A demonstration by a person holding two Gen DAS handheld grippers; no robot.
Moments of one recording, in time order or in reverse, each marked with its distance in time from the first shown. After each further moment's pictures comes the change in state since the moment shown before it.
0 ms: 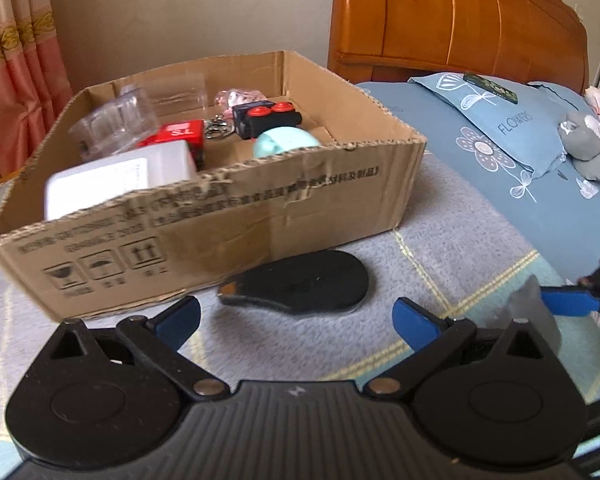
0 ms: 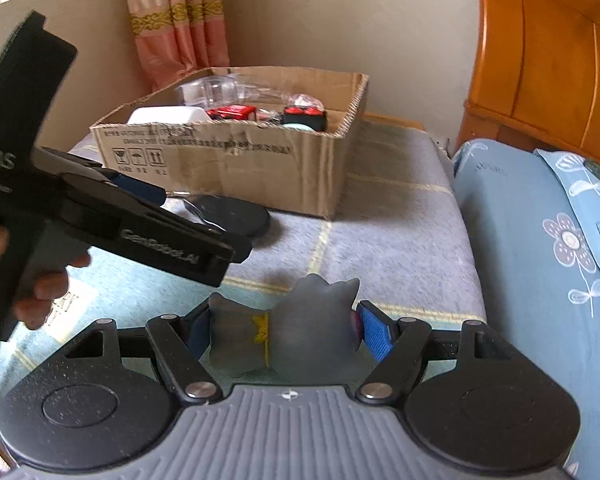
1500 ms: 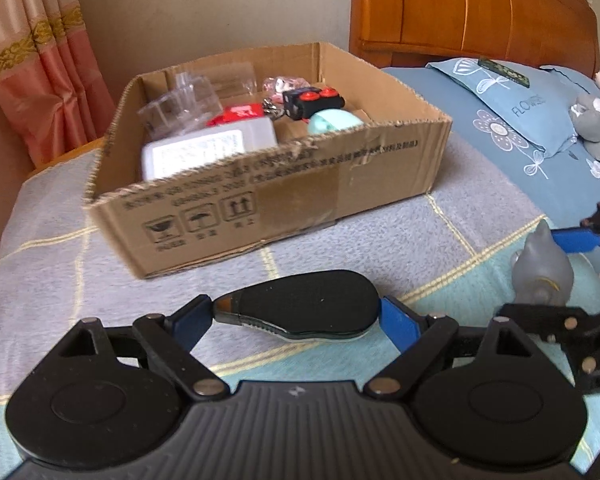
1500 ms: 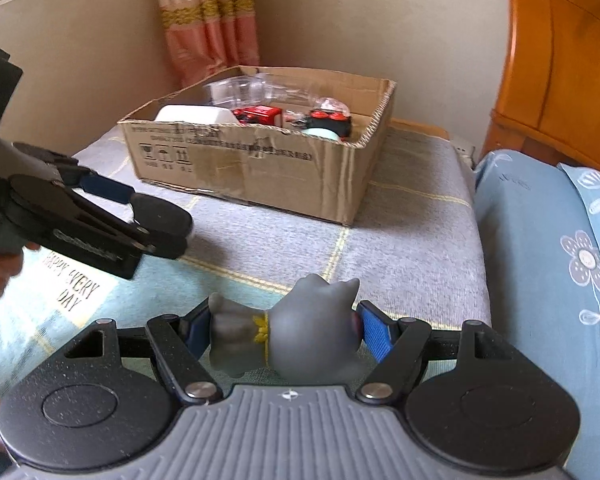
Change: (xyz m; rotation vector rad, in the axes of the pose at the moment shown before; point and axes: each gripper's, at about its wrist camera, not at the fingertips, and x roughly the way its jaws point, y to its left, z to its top) left arm -0.048 0.037 -0.015 0.023 0.057 0.050; right arm -0.007 -0.001 0.010 -0.080 0.013 0.086
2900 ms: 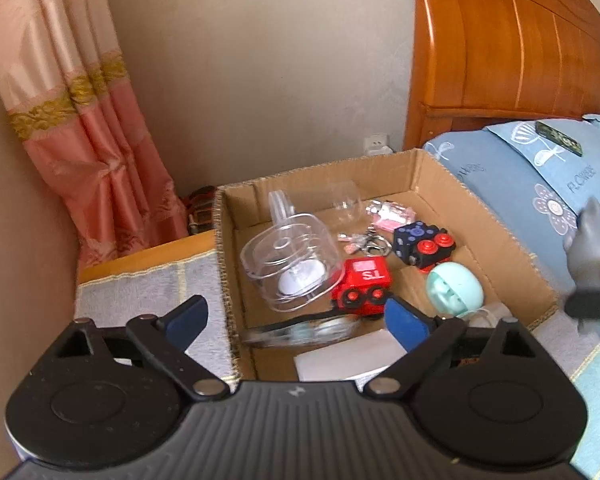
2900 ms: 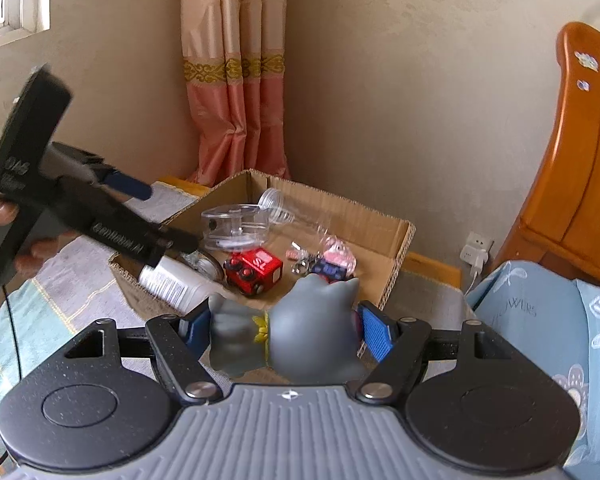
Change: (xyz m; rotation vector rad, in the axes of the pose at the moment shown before) left arm 0.002 0.081 0.114 -0.028 -0.090 0.102; right arm 0.010 -0.018 0.153 -0.139 -0.083 0.045
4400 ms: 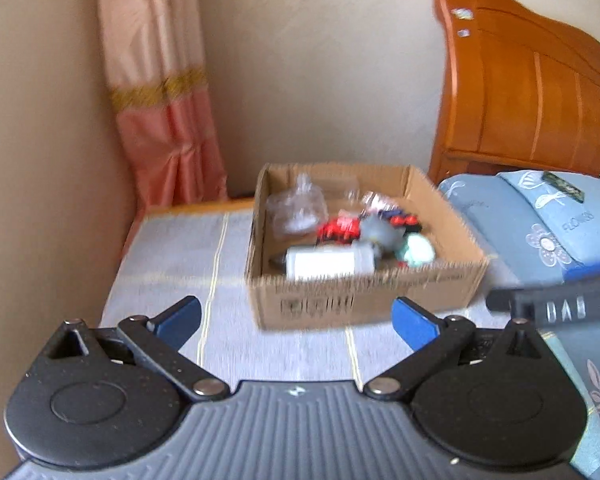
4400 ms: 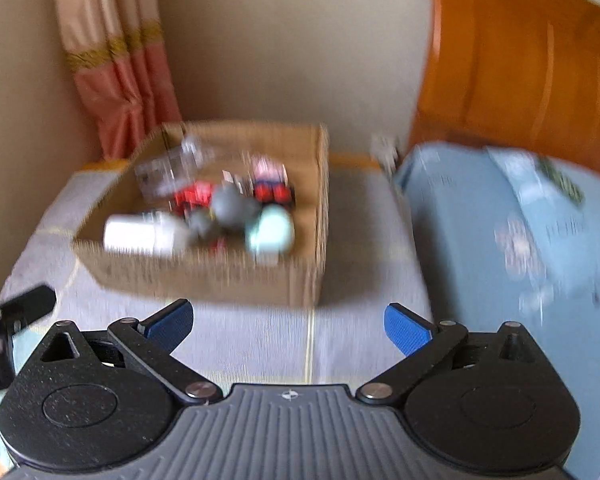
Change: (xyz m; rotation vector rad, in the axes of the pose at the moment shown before) left arm -0.119 -0.044 -0.093 -0.199 -0.101 0.120; right arm -0.028 0.054 -0.053 0.365 0.163 -0.298
